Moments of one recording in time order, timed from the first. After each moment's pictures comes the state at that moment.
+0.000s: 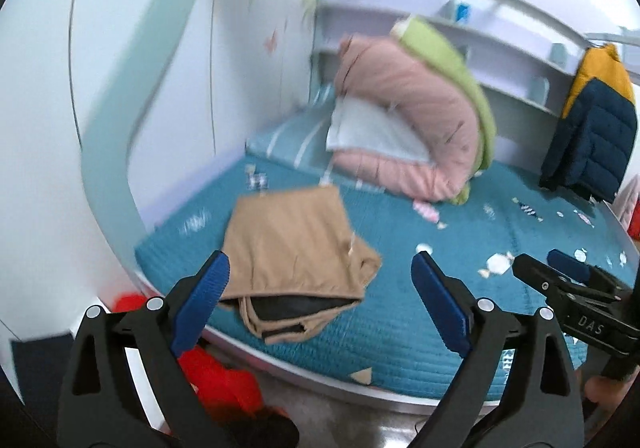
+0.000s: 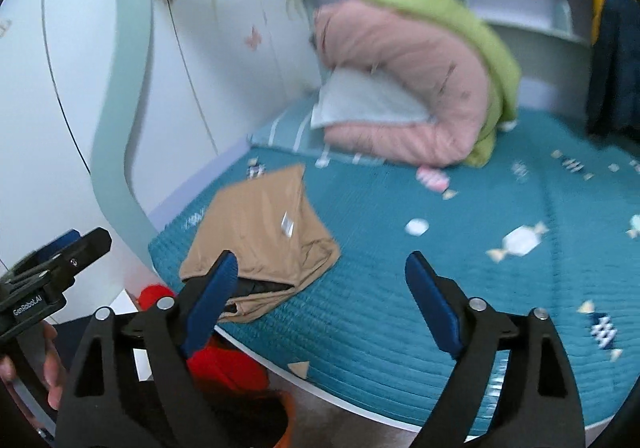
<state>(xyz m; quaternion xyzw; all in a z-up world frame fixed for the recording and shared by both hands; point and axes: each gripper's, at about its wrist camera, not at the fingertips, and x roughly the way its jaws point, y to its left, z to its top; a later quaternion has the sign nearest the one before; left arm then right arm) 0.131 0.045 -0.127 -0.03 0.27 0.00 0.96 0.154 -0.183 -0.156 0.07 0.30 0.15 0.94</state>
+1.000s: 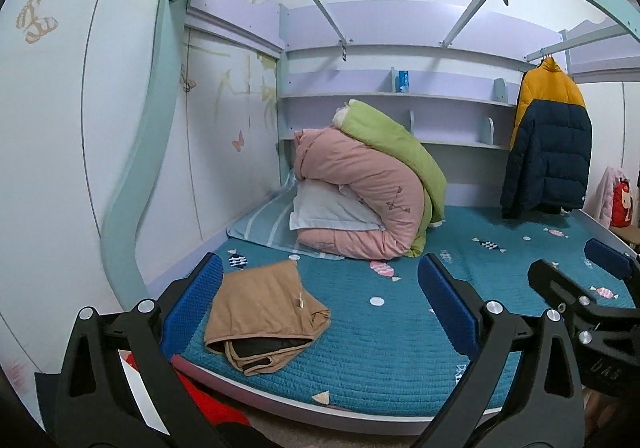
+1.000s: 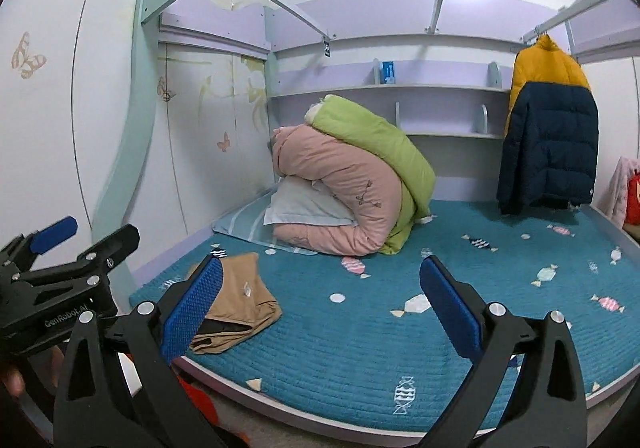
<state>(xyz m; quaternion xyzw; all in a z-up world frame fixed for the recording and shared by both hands) 0.013 -0.043 -0.049 0.02 0.14 -0.03 0.99 -0.003 -0.229 -0.067 0.03 0.15 0.05 0.99</state>
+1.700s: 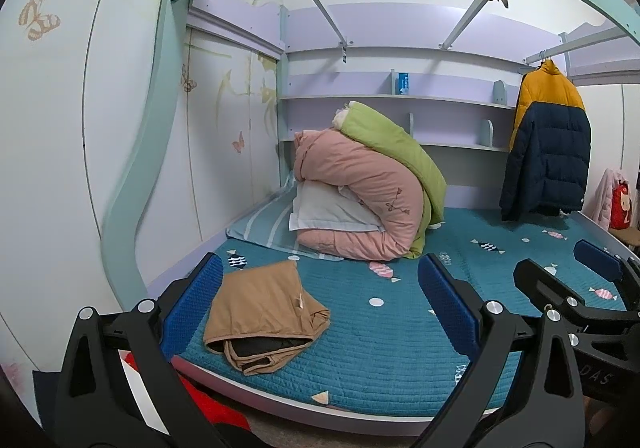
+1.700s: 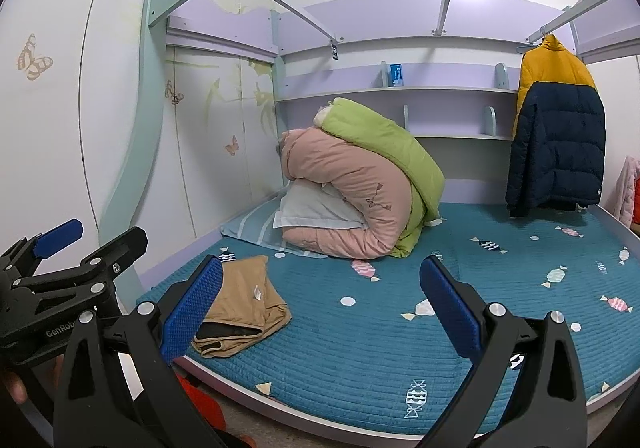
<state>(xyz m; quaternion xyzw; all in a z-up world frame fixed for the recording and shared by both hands) 0.010 -0.038 -0.053 0.02 0.14 -0.03 0.99 0.001 -0.224 -0.069 0.04 0.14 0.06 0.99</state>
